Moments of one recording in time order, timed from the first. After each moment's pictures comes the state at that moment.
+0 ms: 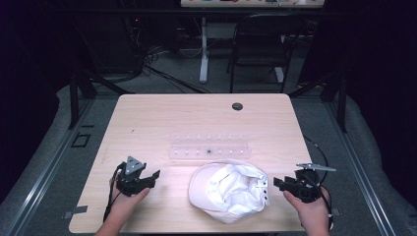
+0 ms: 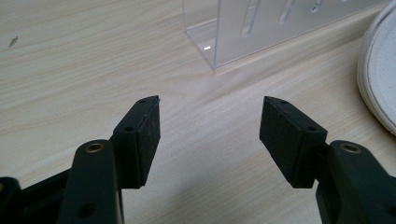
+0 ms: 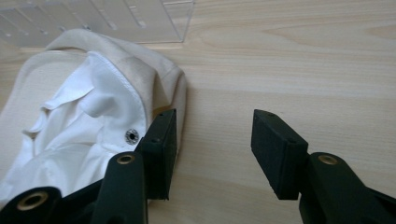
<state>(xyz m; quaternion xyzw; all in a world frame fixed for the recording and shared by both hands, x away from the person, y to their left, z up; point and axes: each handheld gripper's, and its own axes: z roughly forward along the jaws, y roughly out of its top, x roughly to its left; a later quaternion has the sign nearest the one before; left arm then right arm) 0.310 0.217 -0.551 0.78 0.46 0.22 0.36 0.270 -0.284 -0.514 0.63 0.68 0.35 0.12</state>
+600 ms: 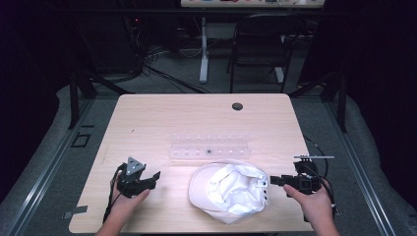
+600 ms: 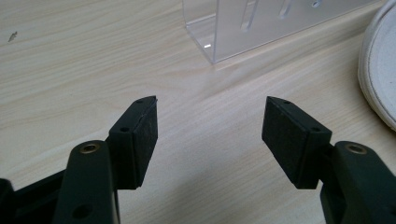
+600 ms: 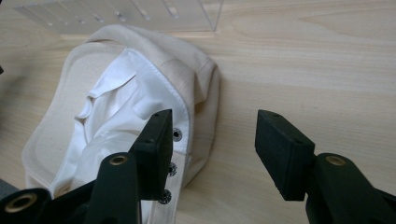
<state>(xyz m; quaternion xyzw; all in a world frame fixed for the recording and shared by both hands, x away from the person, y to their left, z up) 0.308 0.215 -0.553 0.78 0.46 0.21 0.36 0.283 -0.280 -0.491 0.63 0.70 0.33 0.04</state>
